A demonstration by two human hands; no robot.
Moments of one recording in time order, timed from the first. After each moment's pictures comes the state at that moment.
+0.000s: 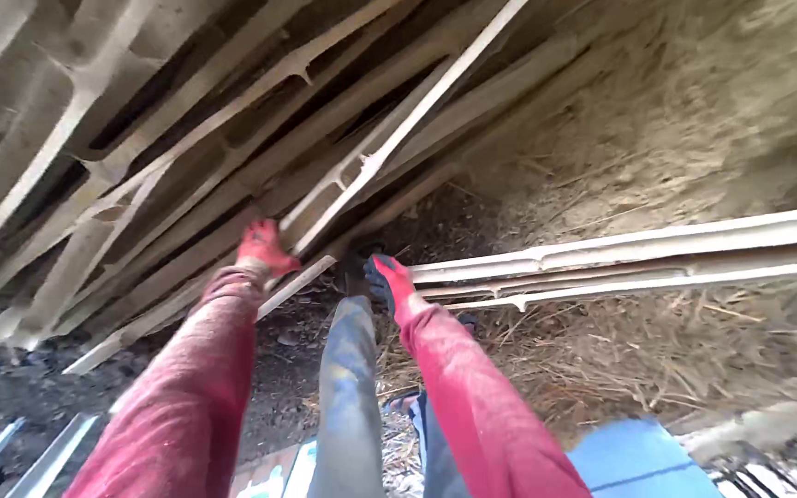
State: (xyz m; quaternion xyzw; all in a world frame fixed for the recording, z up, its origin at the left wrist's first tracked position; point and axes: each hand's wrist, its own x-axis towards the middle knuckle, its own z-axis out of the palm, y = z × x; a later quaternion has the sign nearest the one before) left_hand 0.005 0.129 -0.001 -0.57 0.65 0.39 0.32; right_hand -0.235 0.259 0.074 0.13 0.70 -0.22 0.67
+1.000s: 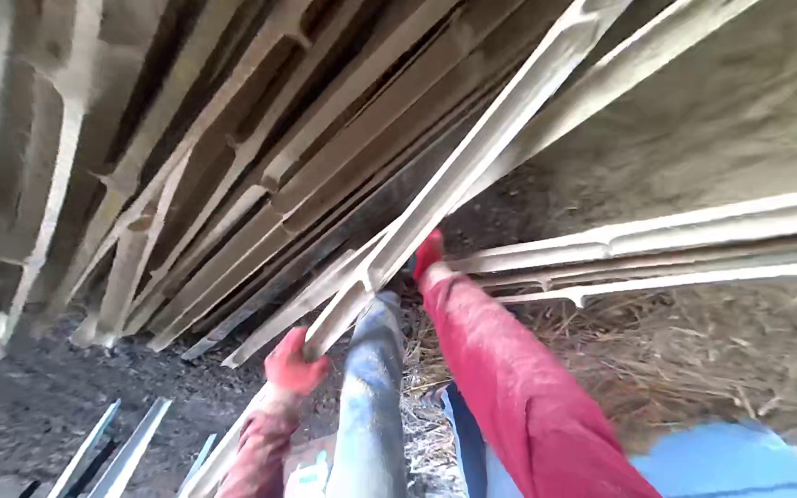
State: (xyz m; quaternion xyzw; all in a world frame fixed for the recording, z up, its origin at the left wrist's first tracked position) left_hand 0.041 0.288 0.134 -0.63 0.61 0.43 0.23; right_hand -0.248 0.275 -0.009 0.06 0.82 -0.23 0.52
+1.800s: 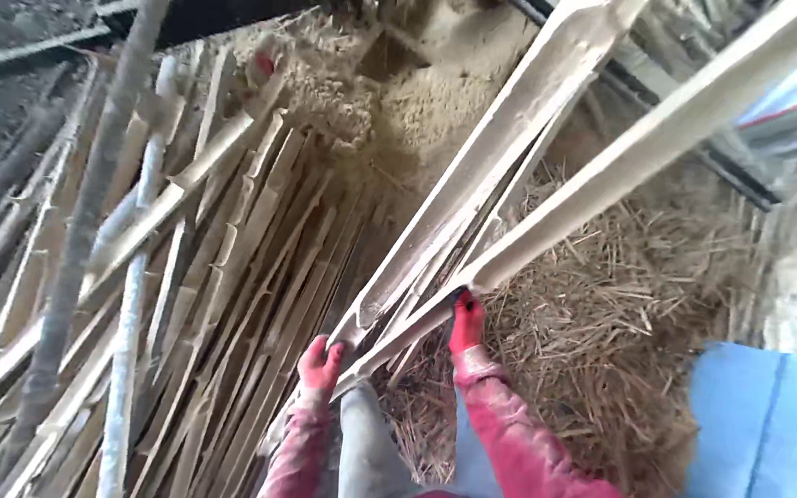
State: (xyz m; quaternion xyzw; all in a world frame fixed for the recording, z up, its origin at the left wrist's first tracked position) left_hand -0.186 0.181 0.400 -0.40 0.72 0.53 -0.18; right_hand -0.422 0.333 0.492 0.06 0.86 -0.50 0.11
